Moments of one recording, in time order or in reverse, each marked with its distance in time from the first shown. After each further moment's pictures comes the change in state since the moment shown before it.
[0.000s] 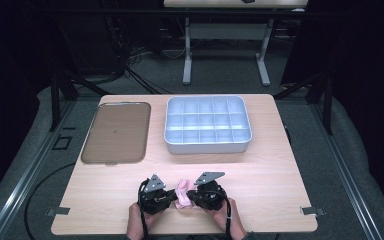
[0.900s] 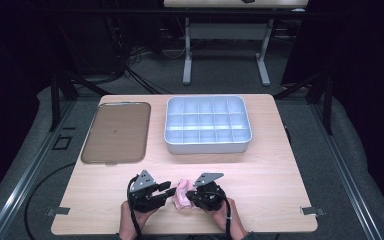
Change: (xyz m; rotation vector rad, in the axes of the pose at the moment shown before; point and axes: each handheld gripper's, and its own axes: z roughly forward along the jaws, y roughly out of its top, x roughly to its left) left arm -0.008 0.021 -0.039 -0.131 -0.011 0.015; right arm 0.001 -0.001 0.002 0.000 0.000 -0.030
